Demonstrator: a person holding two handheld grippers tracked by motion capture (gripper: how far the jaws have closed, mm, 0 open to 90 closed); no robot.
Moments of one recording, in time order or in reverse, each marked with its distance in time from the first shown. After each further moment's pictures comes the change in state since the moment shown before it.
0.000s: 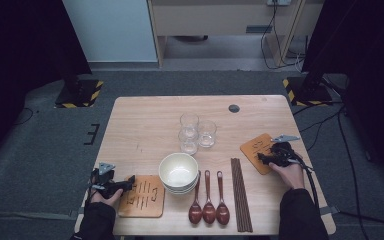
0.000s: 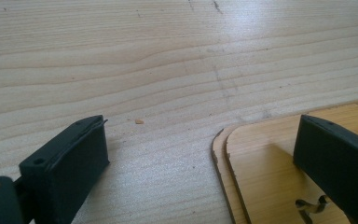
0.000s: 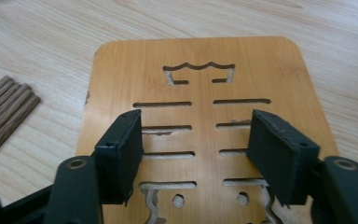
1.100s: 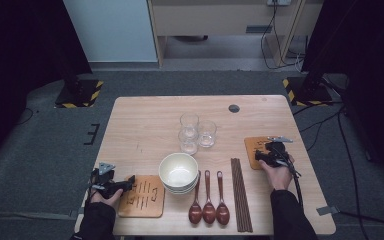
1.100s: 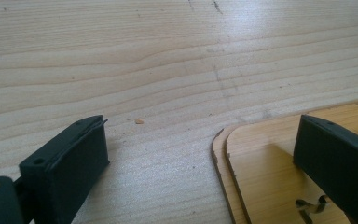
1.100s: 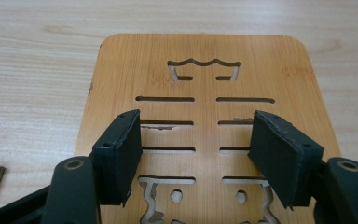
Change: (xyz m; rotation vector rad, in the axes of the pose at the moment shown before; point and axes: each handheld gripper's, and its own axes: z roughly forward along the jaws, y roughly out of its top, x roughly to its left) left arm 0.000 0.000 0.000 0.000 0.000 0.000; right arm 0.034 0.007 0.008 0.002 -0.294 0.277
